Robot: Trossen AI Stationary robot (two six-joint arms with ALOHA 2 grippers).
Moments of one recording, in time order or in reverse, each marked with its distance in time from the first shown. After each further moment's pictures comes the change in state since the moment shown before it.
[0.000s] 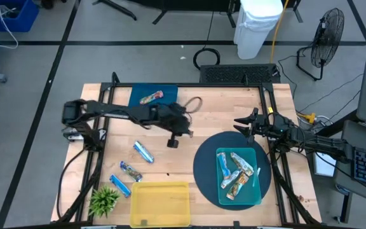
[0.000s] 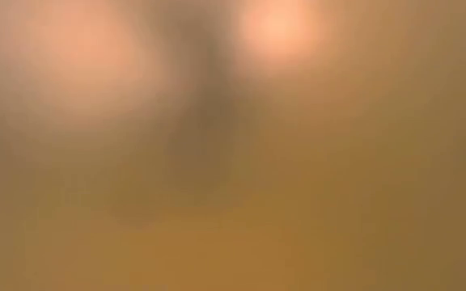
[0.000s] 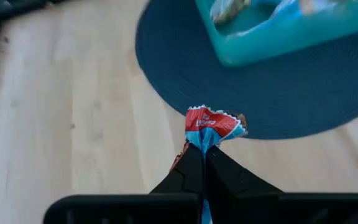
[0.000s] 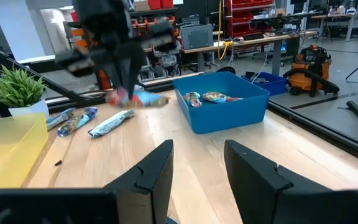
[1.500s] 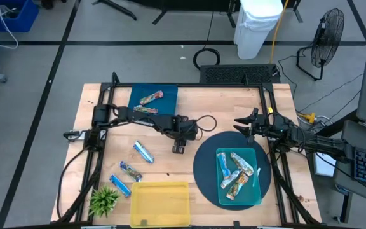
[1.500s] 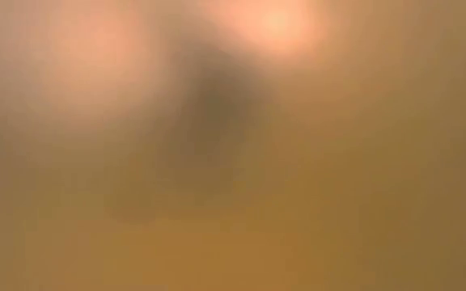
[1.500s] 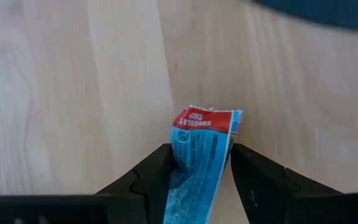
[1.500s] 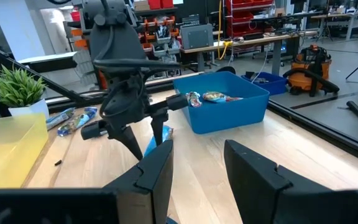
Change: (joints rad) left arm -0.040 0.358 0.182 -0.261 -0.223 -0.095; right arm 0.000 0.000 0.000 0.000 0.000 0.000
